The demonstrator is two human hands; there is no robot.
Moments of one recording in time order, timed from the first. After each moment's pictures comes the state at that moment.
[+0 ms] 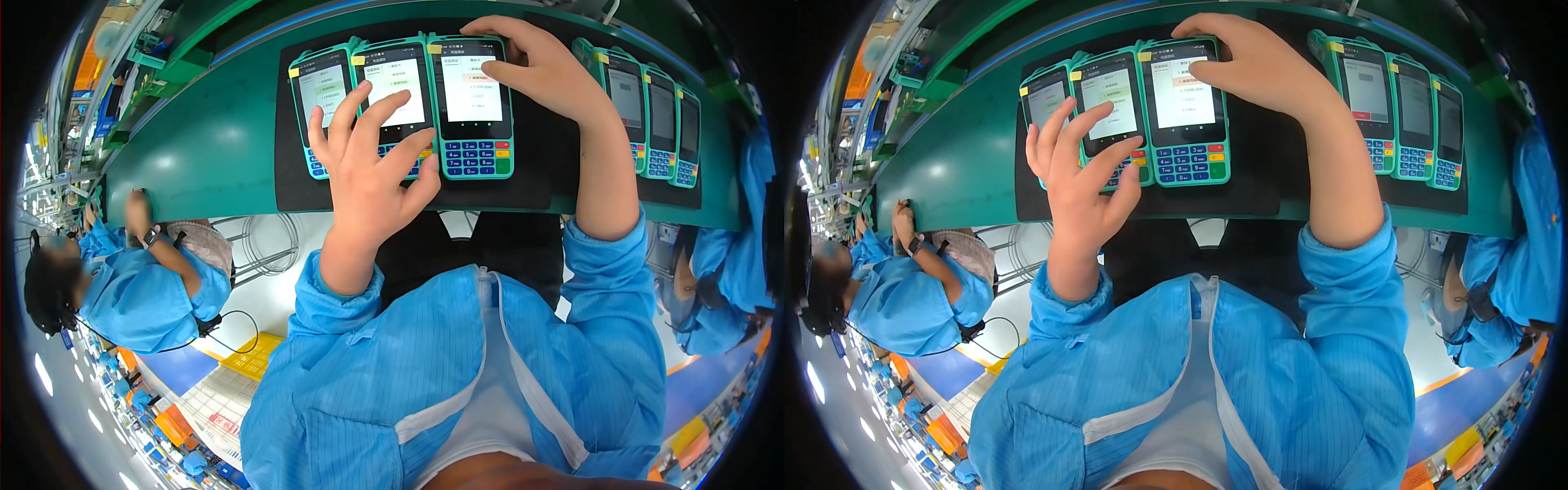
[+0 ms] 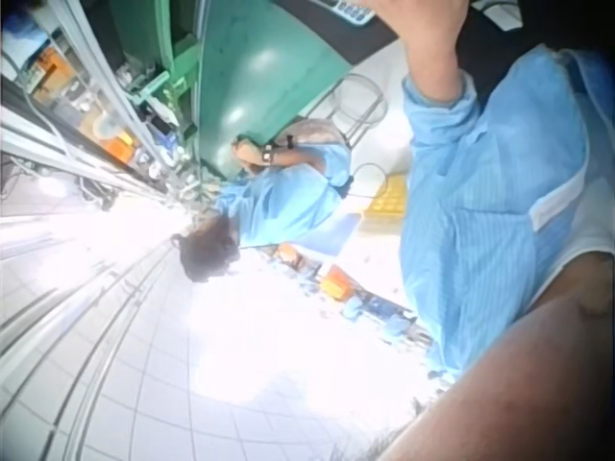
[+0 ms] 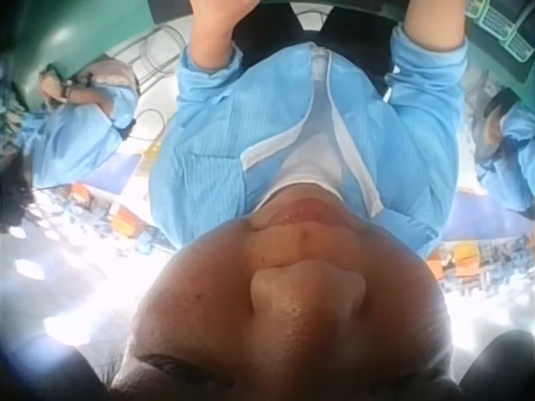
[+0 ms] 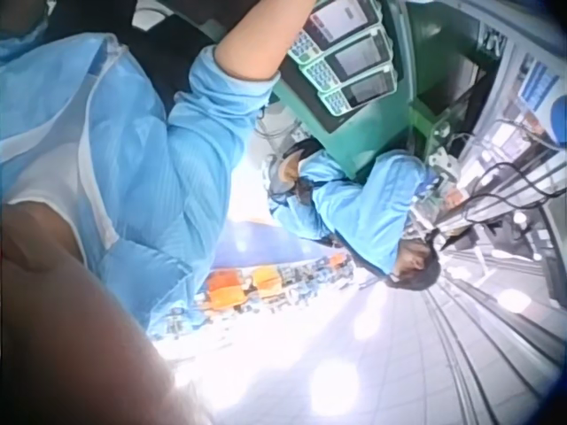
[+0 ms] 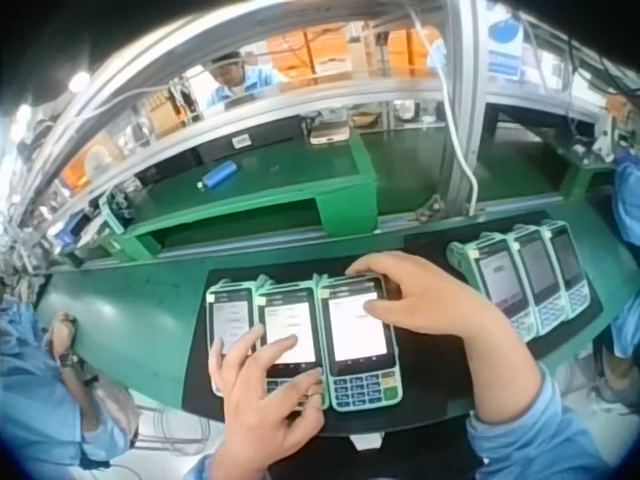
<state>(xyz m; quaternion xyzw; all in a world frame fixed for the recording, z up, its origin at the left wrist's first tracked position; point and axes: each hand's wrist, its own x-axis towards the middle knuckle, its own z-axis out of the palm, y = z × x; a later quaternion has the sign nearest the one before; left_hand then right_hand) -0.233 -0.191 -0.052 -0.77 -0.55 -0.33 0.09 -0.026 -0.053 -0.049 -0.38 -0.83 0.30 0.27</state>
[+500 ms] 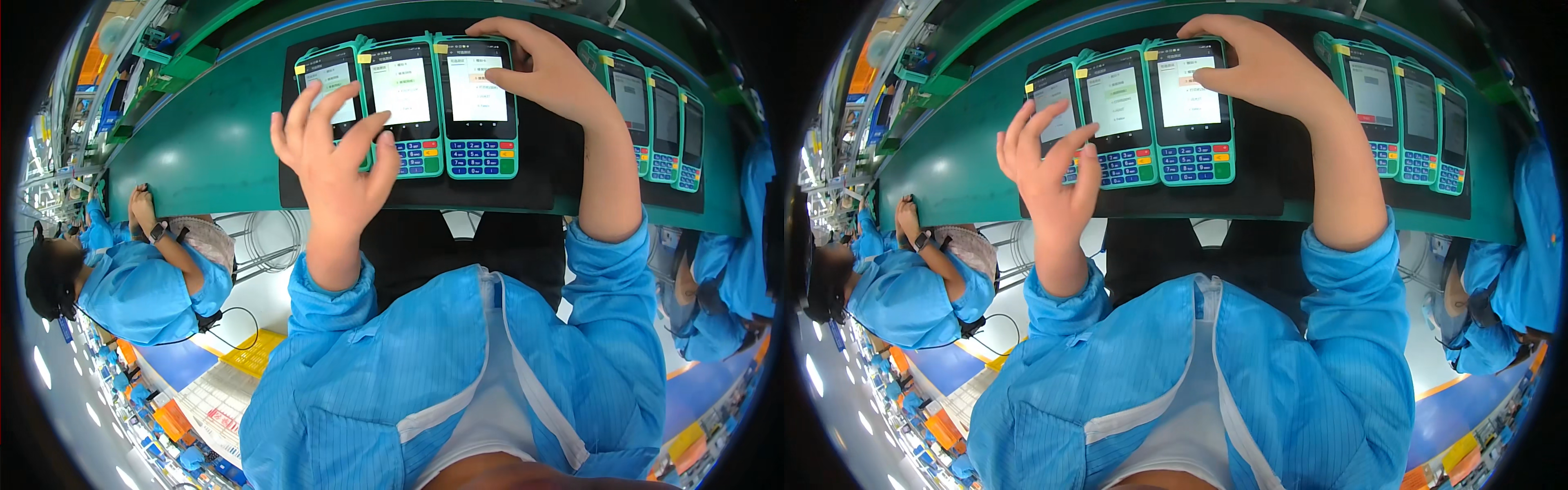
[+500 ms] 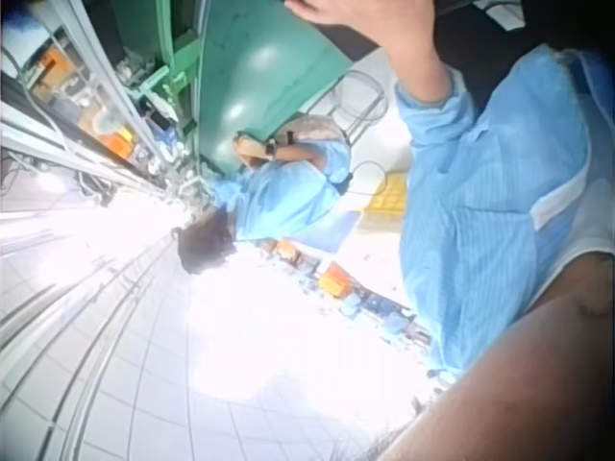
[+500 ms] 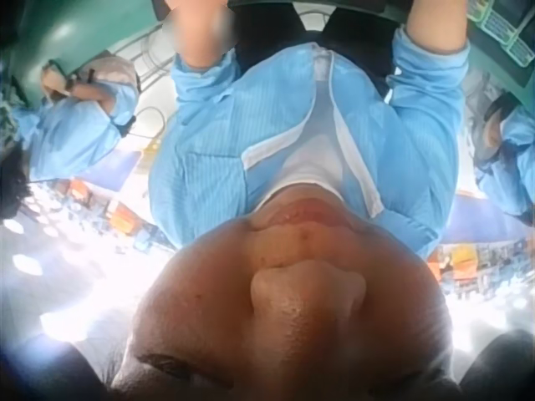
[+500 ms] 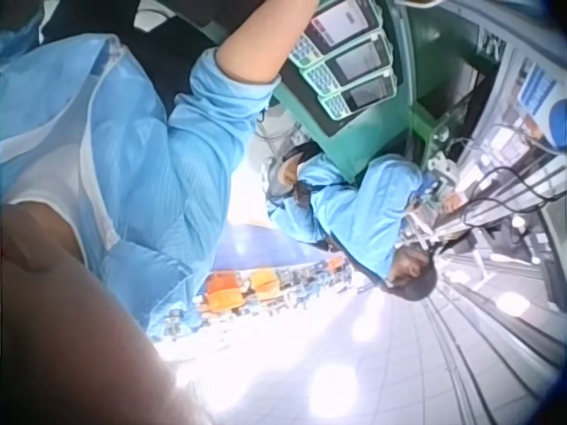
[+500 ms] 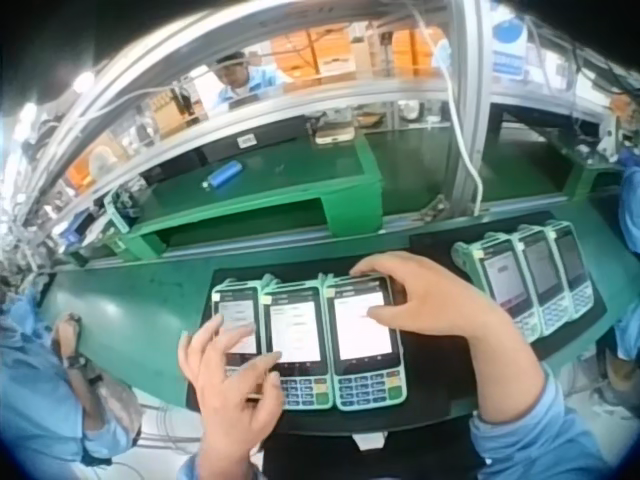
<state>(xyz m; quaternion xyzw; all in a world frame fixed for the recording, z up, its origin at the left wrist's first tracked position) -0.260 -0.189 -0.048 -0.73 -0.59 -0.32 0.15 -0.027 -0.059 -0.052 -0.39 -0.84 0.28 0.27</state>
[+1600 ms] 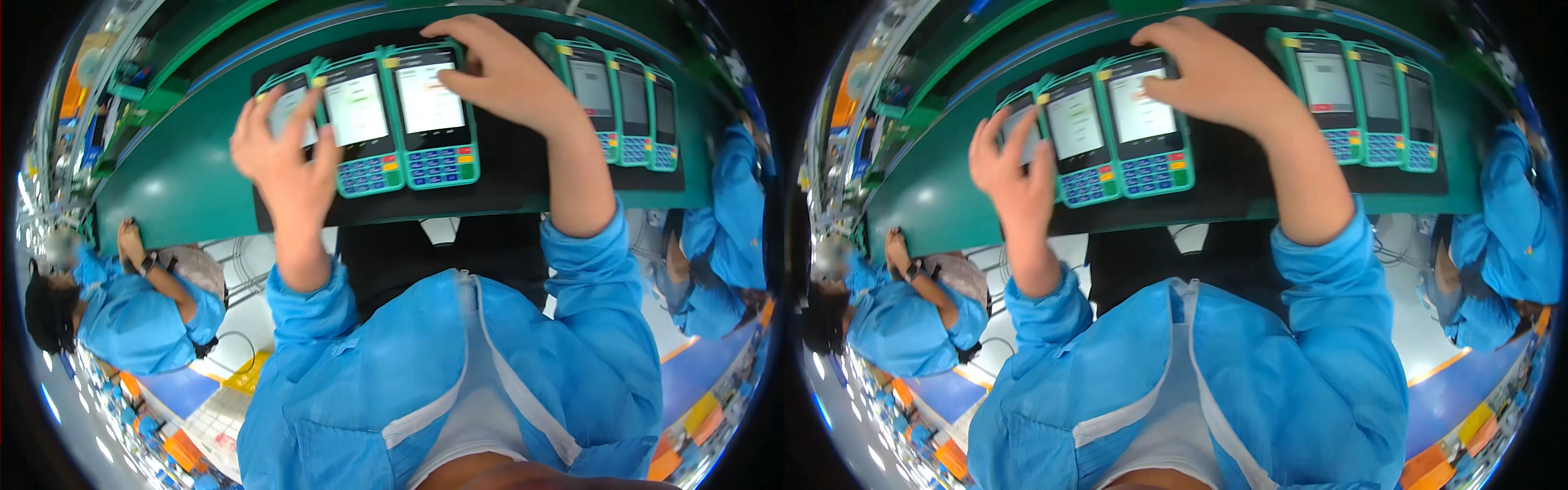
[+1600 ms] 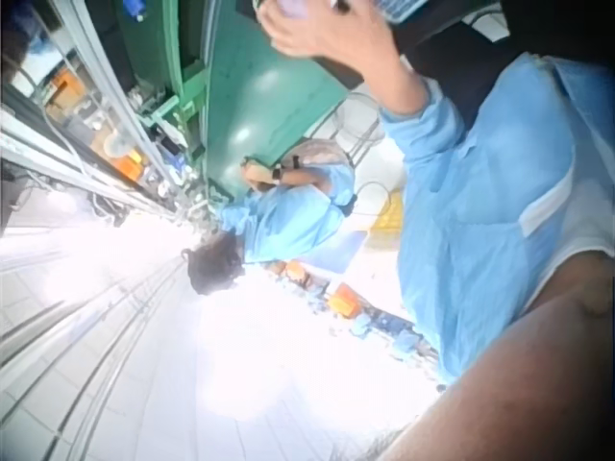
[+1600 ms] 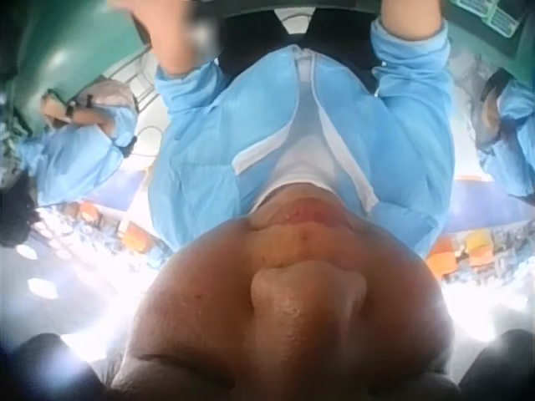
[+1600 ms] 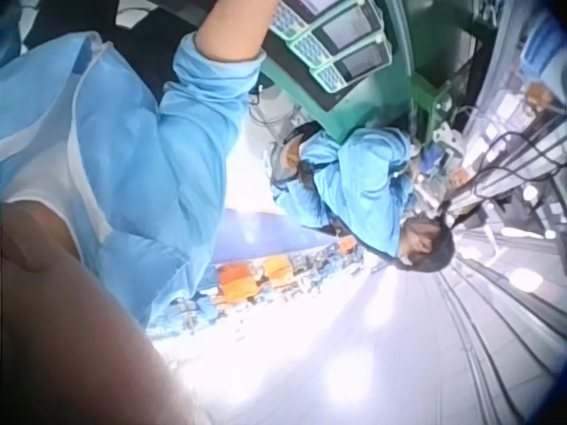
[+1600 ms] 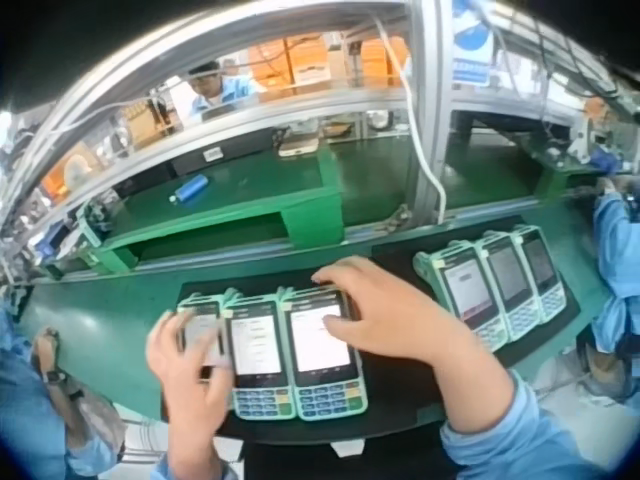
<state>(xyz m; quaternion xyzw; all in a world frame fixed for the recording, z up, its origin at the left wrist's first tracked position) -0.255 -0.149 -0.048 -0.71 -0.61 -0.31 0.16 -0.007 -0.054 -0.049 -0.38 -0.84 0.20 0.33</state>
